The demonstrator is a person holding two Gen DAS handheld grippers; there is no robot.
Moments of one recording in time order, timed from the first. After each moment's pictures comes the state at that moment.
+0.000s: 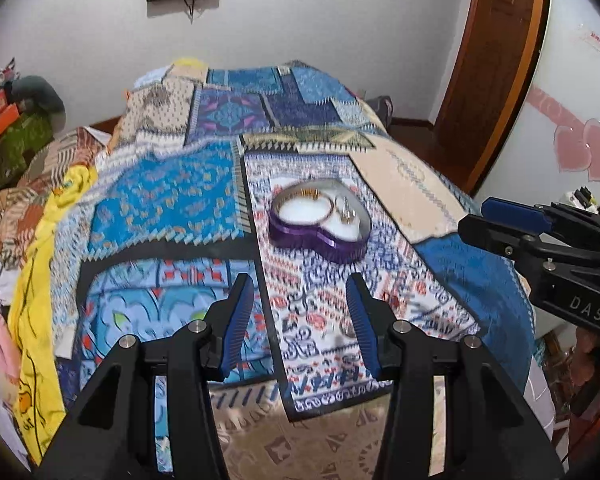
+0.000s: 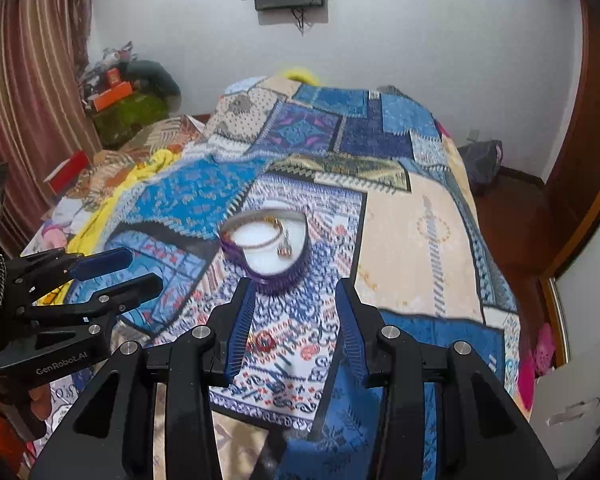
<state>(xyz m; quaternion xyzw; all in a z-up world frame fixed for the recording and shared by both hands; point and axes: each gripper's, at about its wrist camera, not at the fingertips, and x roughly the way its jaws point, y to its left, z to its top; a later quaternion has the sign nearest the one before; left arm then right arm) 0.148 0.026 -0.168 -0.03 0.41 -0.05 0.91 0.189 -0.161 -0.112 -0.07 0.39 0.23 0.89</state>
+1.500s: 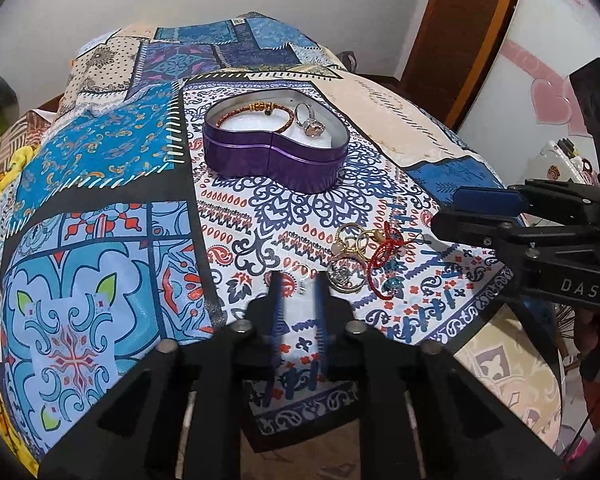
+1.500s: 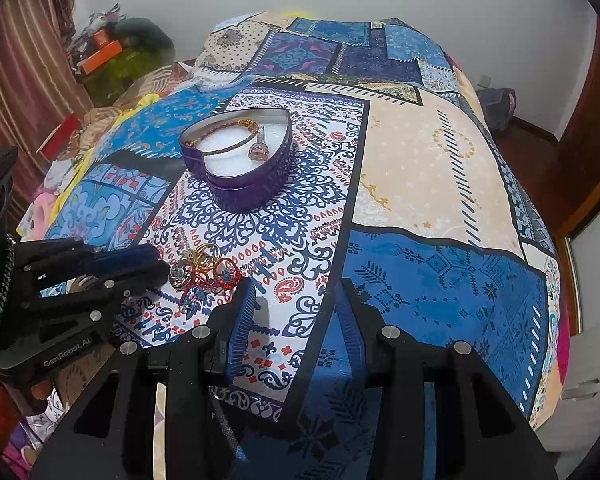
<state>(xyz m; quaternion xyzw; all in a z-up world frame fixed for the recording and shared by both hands) 0.161 0.002 -0.239 -0.02 0.46 -0.13 0.88 0.197 -0.176 -0.176 -0.07 0.48 0.24 0.84</state>
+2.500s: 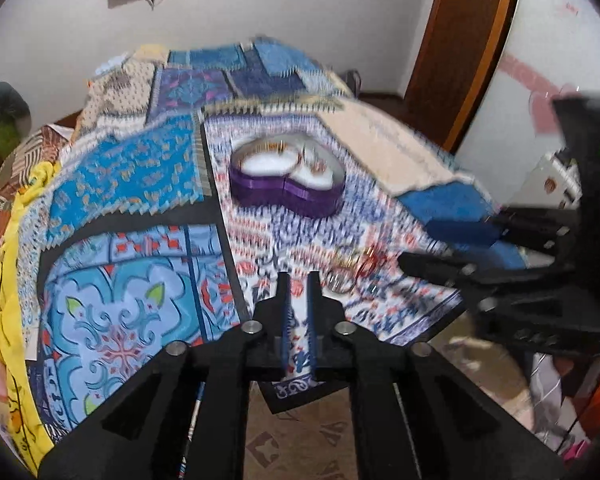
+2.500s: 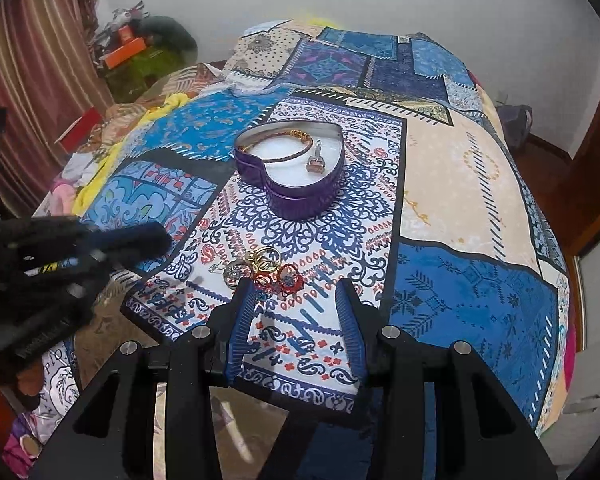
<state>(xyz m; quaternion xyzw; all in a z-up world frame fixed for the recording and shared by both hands) 0.146 0.009 -0.208 -0.01 0.44 -0.11 0.89 0.181 -0.148 -0.164 -0.08 0.46 0.27 0.84</state>
